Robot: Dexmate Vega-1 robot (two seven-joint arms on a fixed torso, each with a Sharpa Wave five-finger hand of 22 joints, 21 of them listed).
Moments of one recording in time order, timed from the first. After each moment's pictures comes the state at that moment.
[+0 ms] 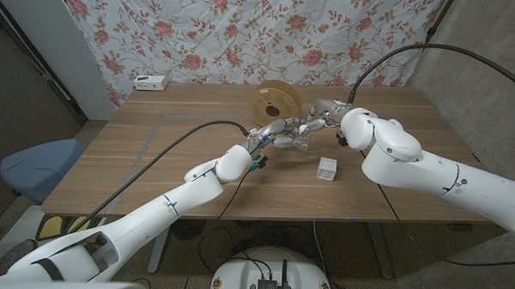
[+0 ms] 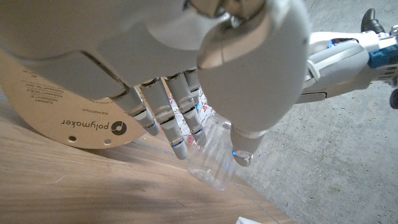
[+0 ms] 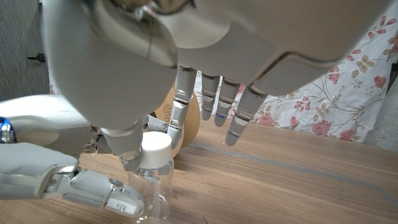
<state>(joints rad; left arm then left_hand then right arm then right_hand) 0.75 0.52 0.76 -1.68 0.15 0.00 0.12 1.06 0.02 0.24 -0.13 0.19 0.29 -0.03 0.19 0.17 0.82 -0.15 0.19 0.18 0.83 -0.10 0.17 0.16 0.32 -0.04 0.18 0.16 -0.46 -0.93 -0.98 -2.36 -0.41 -1.09 0.30 0.92 0.03 0.34 -0.18 0.19 0.70 -0.07 0.56 0.35 0.26 0.04 0.21 0.20 0.24 0.05 0.23 0.20 0.42 0.10 0.19 0.17</state>
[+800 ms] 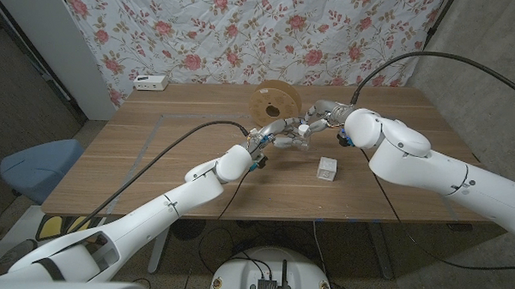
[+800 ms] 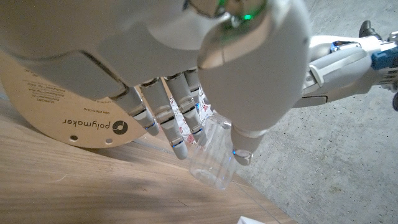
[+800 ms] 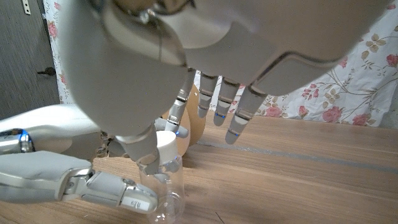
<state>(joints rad) 0.75 0.51 0.76 -1.67 0.15 0.00 0.12 1.05 0.02 0.24 -0.13 0.19 0.29 -0.04 0.19 0.17 0.82 -0.15 0.19 0.18 0.83 -0.10 0.17 0.16 0.32 -0.04 0.18 0.16 -0.53 -0.94 -0.87 -2.36 -0.29 -1.02 0.25 1.03 0.08 0.40 -0.18 0.19 0.67 -0.11 0.51 0.31 0.24 -0.02 0.20 0.20 0.24 0.03 0.23 0.20 0.41 0.09 0.19 0.17</state>
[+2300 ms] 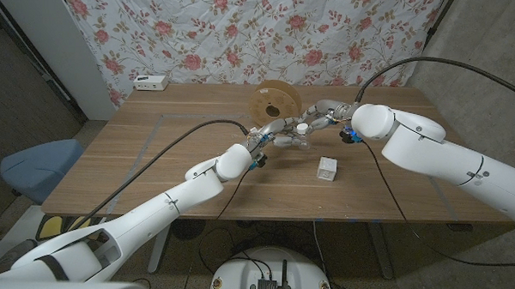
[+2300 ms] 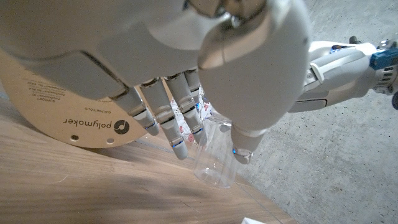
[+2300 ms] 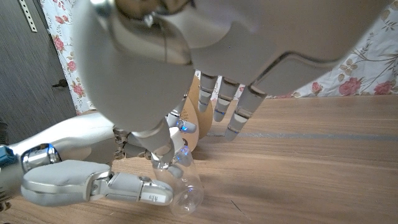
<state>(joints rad) 0.73 0.51 0.76 -1.65 0.15 0.00 0.11 1.05 0.02 0.25 -0.13 0.19 0.29 -0.04 0.19 0.17 0.82 -0.15 0.19 0.18 0.83 -0.10 0.17 0.16 0.32 -0.04 0.18 0.16 -0.54 -0.98 -0.77 -2.32 -0.05 -0.92 0.24 1.05 0.12 0.39 -0.16 0.22 0.49 -0.10 0.34 0.25 0.14 0.01 0.19 0.20 0.18 0.05 0.21 0.20 0.36 0.10 0.18 0.17</state>
